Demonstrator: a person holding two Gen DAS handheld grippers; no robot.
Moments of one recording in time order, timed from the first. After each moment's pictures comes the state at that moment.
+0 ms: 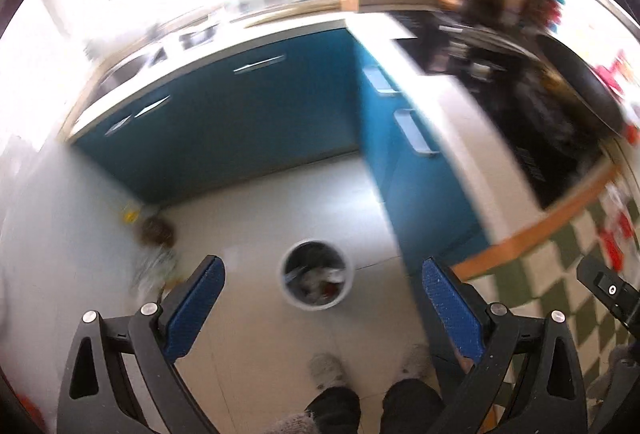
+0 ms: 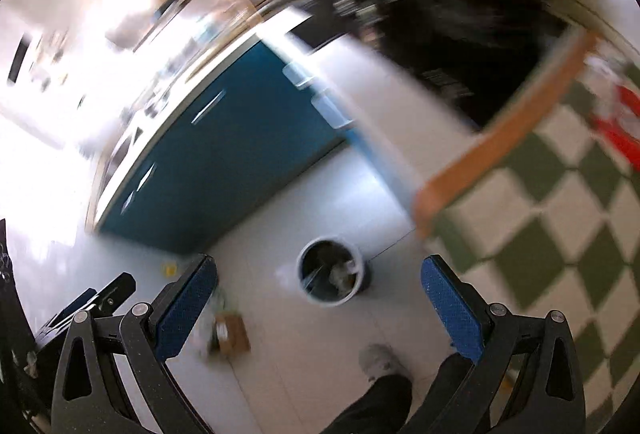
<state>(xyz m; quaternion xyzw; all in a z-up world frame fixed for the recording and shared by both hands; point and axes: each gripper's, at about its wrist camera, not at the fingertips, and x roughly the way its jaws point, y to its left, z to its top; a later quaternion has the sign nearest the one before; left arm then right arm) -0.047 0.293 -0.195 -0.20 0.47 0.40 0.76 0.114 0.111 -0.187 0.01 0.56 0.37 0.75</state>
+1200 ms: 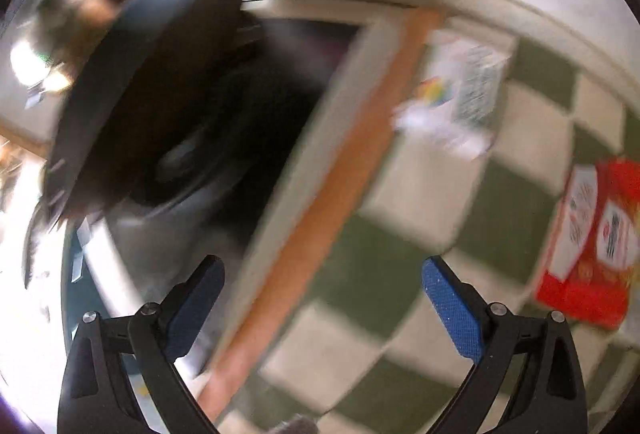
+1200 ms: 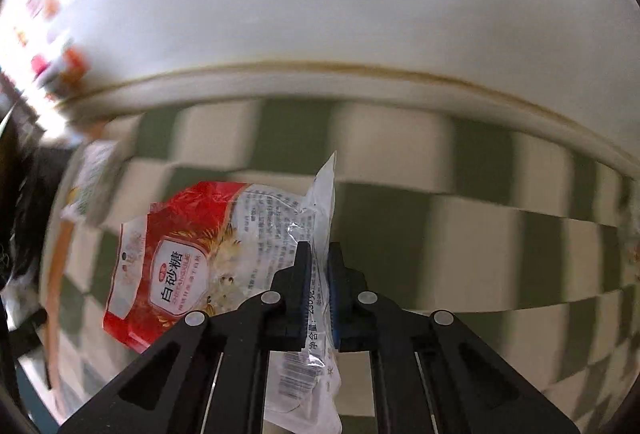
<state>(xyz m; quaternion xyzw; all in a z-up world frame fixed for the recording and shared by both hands) 0.437 0.055 -0.298 0.04 0.62 0.14 0.77 0.442 -0.301 -0.276 0.08 0.53 -0.09 0.84</state>
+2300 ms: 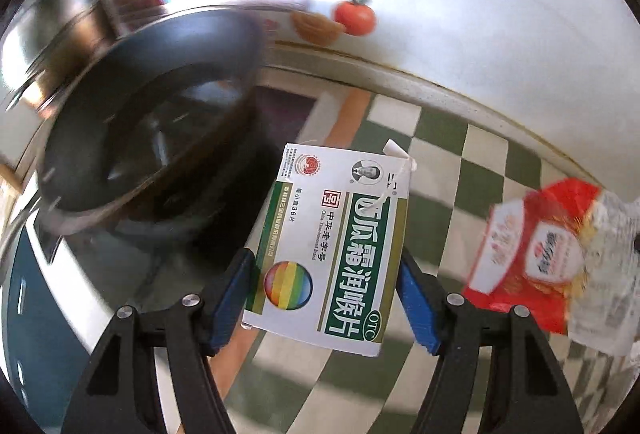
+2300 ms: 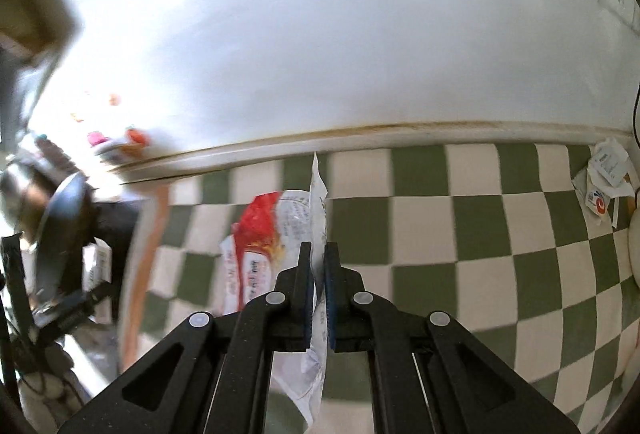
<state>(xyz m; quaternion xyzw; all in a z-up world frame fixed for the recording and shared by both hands) 0.332 0.073 -0.188 -0.03 0.52 0.03 0.85 0.324 -0.254 -0.137 0.16 0.45 -0.03 0.88</state>
